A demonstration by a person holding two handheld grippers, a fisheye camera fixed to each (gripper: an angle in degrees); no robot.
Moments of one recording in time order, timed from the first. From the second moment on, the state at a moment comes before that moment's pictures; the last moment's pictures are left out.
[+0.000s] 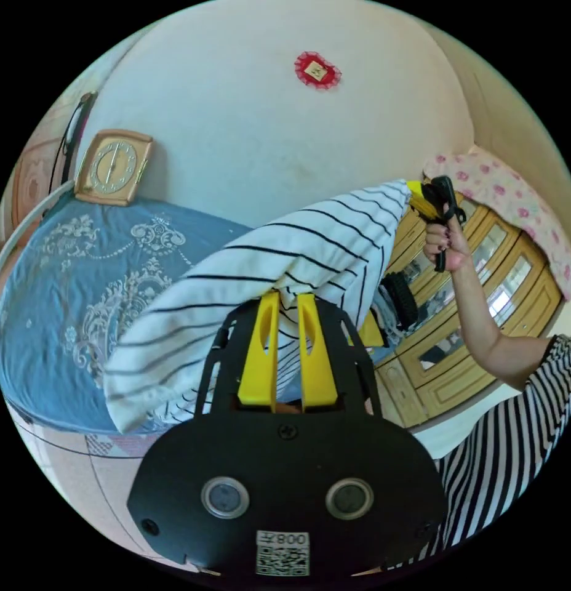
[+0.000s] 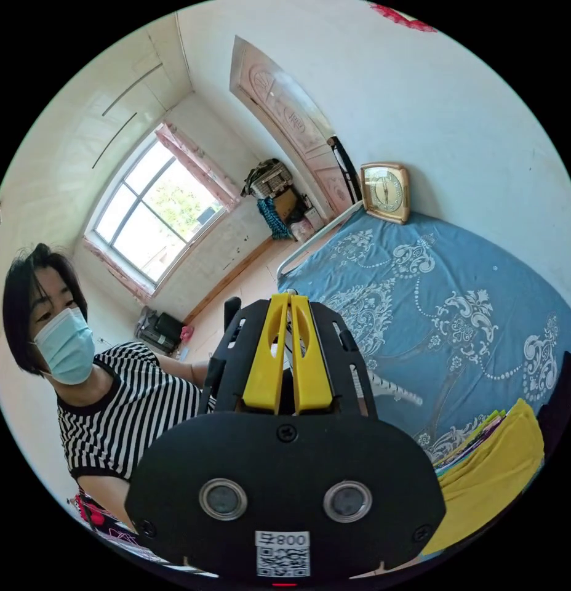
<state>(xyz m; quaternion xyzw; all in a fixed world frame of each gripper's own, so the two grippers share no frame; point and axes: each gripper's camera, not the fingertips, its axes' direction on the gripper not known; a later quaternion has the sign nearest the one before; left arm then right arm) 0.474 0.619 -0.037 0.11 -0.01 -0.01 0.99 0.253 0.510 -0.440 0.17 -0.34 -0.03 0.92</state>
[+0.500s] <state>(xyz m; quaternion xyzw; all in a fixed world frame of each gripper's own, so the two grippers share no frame) 0.438 0.604 -0.109 0.08 0.09 -0.09 0.99 0.228 0.594 -0.412 0.10 -0.25 0.19 0.94</state>
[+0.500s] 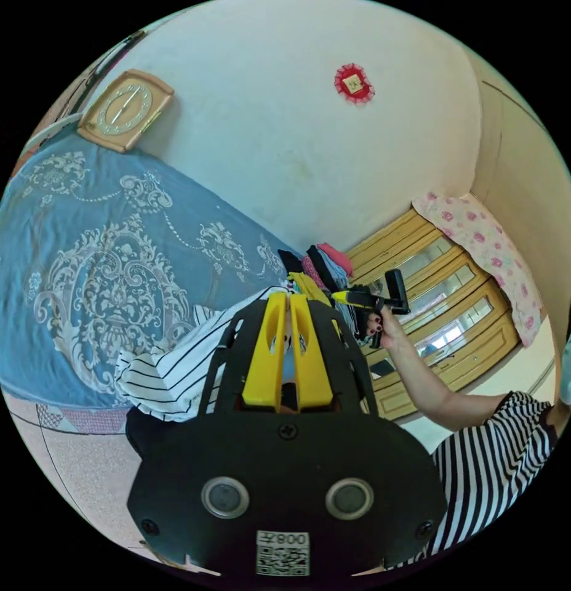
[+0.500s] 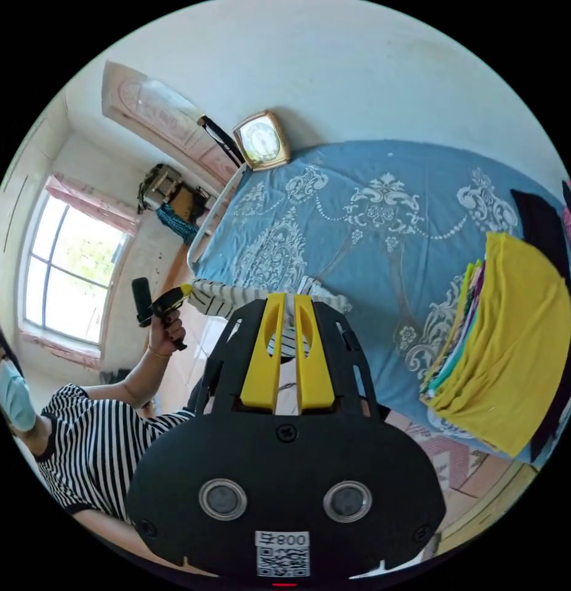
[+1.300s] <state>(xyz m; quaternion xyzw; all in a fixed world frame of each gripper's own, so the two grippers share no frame) 0.494 0.536 -0.169 0.01 0.11 -0.06 0.99 0.052 0.559 -0.553 0.11 -0.15 0.05 0.98</state>
